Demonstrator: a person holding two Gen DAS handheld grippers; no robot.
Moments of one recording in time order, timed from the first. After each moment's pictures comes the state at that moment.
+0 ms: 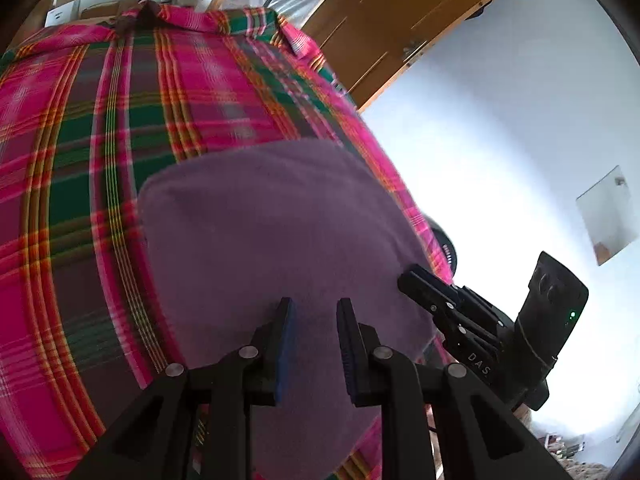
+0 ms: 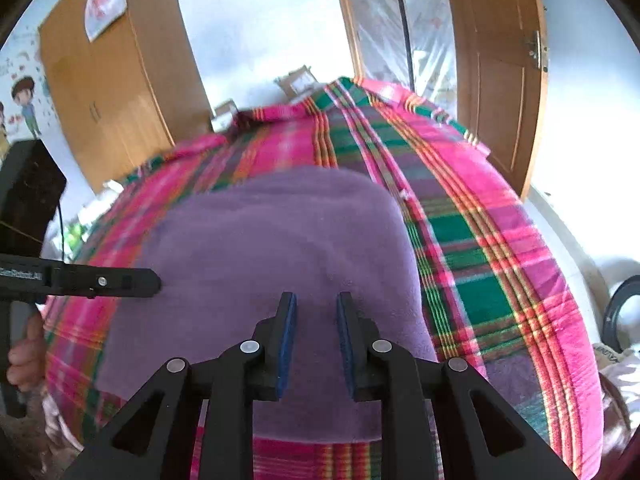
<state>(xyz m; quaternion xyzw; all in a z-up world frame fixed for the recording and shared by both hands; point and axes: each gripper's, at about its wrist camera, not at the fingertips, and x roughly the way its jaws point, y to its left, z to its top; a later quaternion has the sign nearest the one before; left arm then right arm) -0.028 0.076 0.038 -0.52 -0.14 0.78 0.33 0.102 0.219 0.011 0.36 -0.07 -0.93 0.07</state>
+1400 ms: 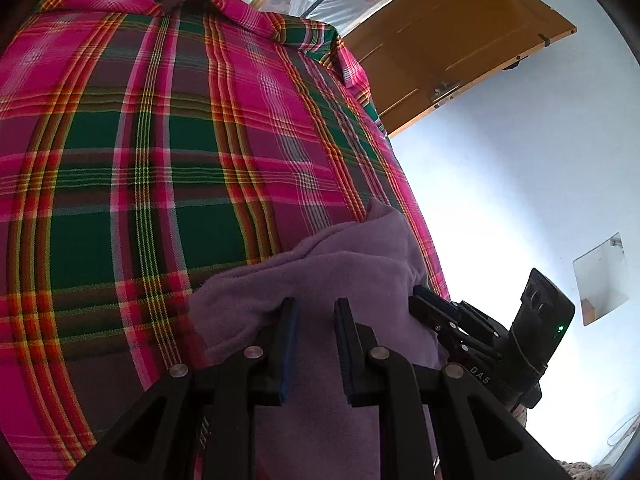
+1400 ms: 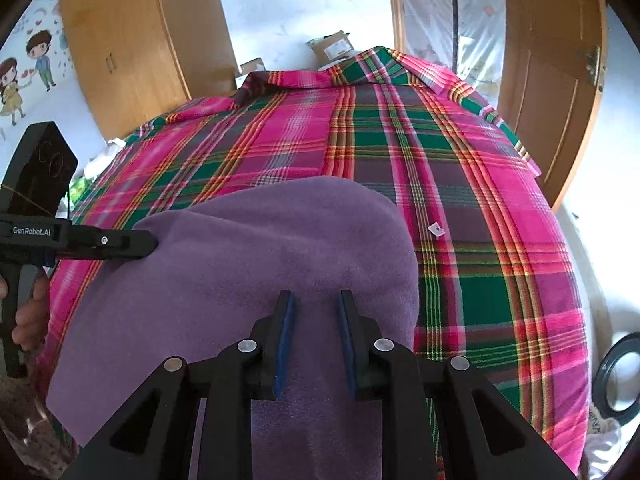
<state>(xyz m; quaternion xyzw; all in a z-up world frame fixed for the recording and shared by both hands) -0.085 0.039 0.006 -0.51 -0.23 0.77 0.30 0.016 0.225 -0.001 0.42 -0.01 -0.90 0.13</state>
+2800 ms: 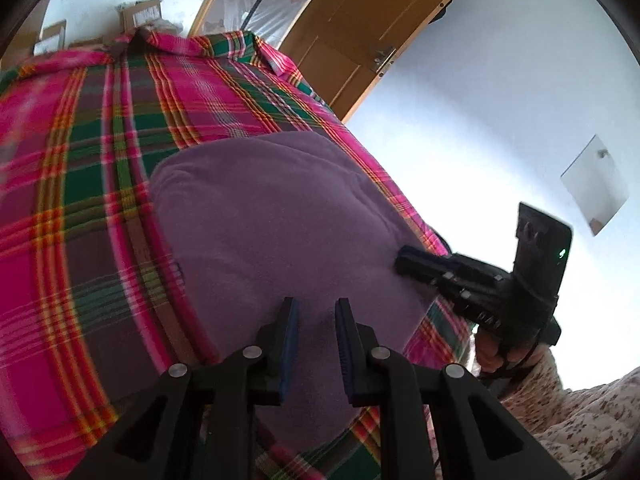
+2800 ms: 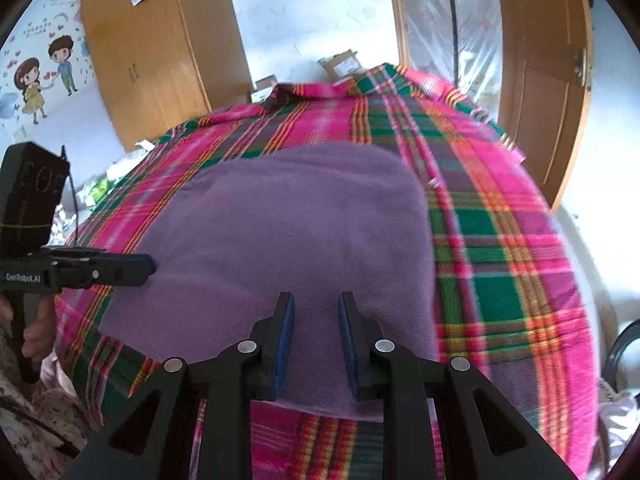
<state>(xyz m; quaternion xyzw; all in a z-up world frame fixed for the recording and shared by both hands) 0.041 0.052 0.036 -0.45 -0.11 0.81 0.36 0.111 0.220 0.003 0.38 -0.02 -0.91 0.15</state>
